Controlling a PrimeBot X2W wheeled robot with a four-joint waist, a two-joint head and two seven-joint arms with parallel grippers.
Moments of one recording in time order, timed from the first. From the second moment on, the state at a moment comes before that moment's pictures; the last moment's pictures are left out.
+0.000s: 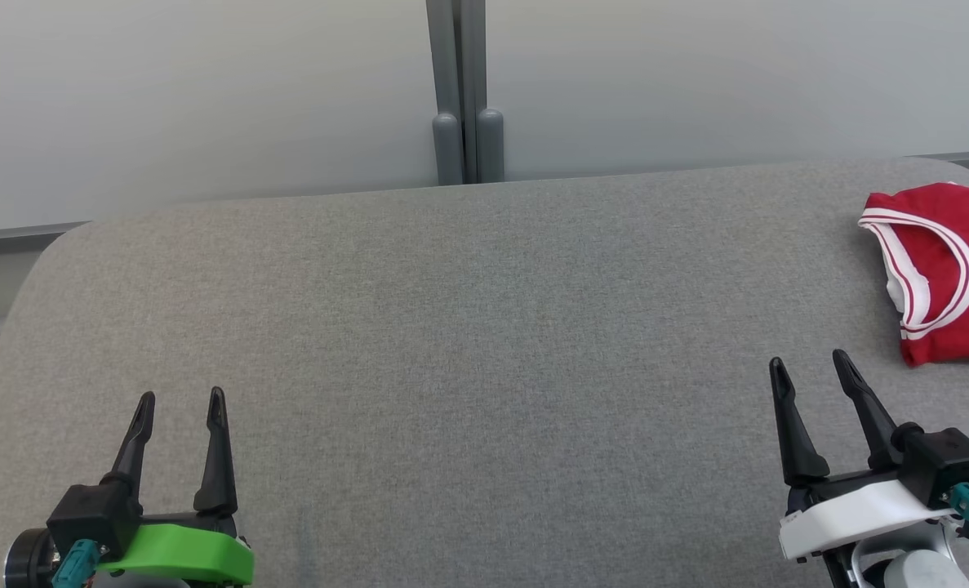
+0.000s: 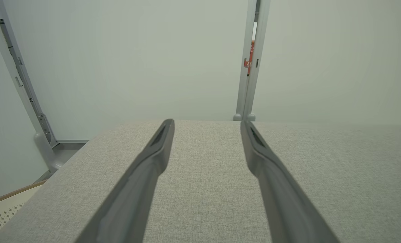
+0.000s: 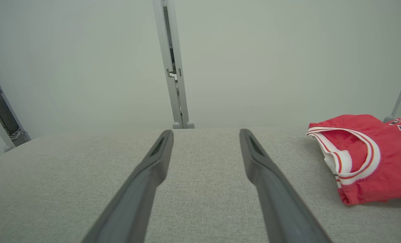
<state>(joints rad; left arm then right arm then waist) -0.01 0.10 0.04 0.18 -0.19 -0.12 -0.26 0.02 -0.13 0.01 0.10 0.20 0.13 -0.26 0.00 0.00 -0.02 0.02</state>
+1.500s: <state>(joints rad) -0.01 0.07 0.06 0.25 -0.65 -0.13 -0.13 0.01 -0.10 -0.01 0.19 0.66 0.13 -0.15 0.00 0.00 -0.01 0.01</state>
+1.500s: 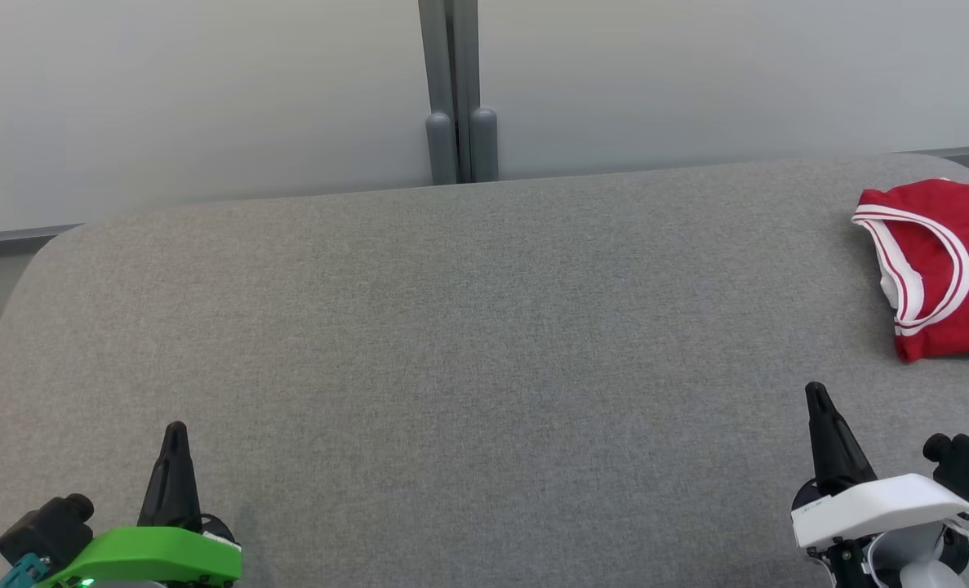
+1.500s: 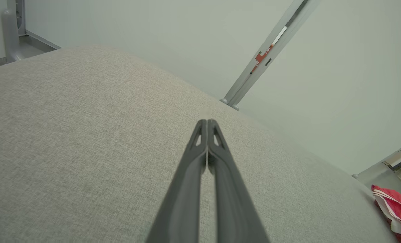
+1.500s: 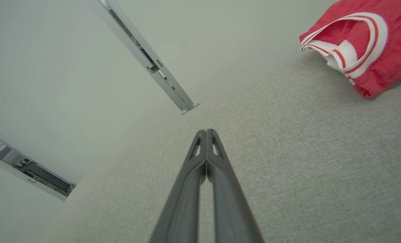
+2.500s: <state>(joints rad) -0.05 0.06 0.08 0.25 -1.04 -0.13 -0.03 -0.04 -0.08 -0.05 0.21 1.05 0.13 -0.05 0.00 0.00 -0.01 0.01</state>
